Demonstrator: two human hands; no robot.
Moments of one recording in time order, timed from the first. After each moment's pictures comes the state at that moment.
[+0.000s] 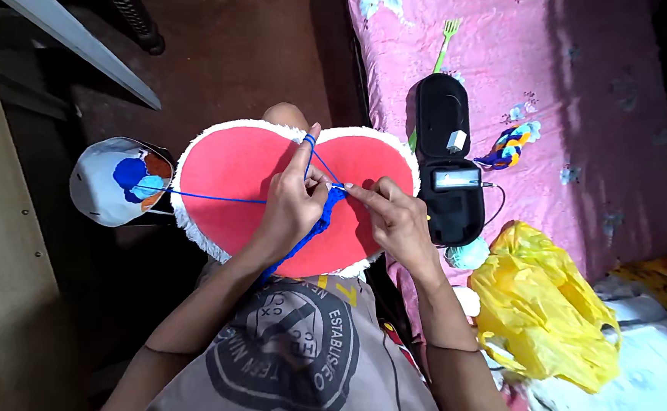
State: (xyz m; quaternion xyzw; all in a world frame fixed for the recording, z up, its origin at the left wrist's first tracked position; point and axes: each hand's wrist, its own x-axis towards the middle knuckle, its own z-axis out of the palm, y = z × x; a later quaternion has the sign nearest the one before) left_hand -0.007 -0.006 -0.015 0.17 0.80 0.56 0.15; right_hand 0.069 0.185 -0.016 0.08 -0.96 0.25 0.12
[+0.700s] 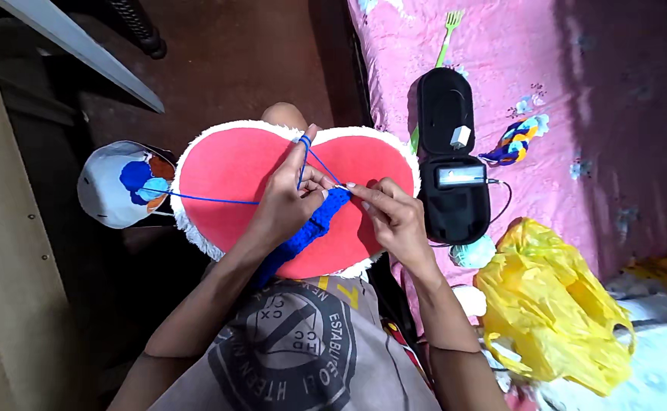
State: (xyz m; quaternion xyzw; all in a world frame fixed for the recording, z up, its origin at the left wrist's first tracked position) left_hand -0.016 -0.014 -0.014 0.18 0.73 0.62 0.24; right_hand 0.074 0.191 -0.033 0.05 -0.92 0.37 0.13
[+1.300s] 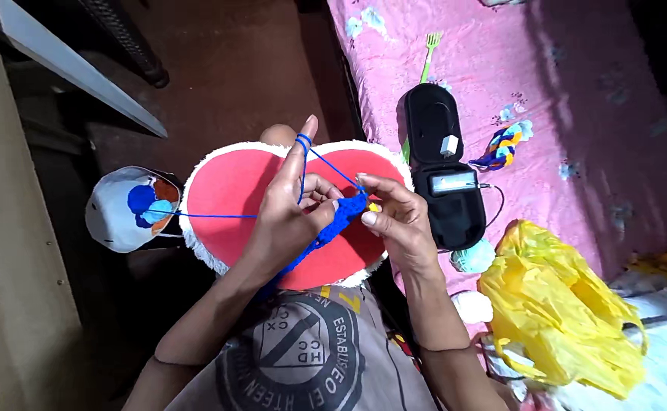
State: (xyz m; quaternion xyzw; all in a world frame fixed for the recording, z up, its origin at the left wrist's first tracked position) left_hand -0.016 -0.008 0.034 0.20 0.68 0.68 0.19; right_hand 0.063 0.174 0.006 0.00 -0.60 0.80 0.06
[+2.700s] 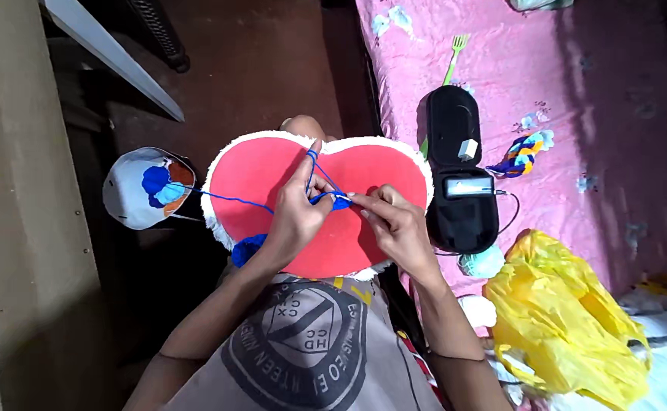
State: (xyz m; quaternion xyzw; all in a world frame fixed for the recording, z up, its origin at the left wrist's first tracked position) left_hand -0.007 -0.027 -0.019 0.13 0.75 0.62 0.17; right_hand 0.070 0.162 -0.018 0.03 -0.93 0.35 0.08
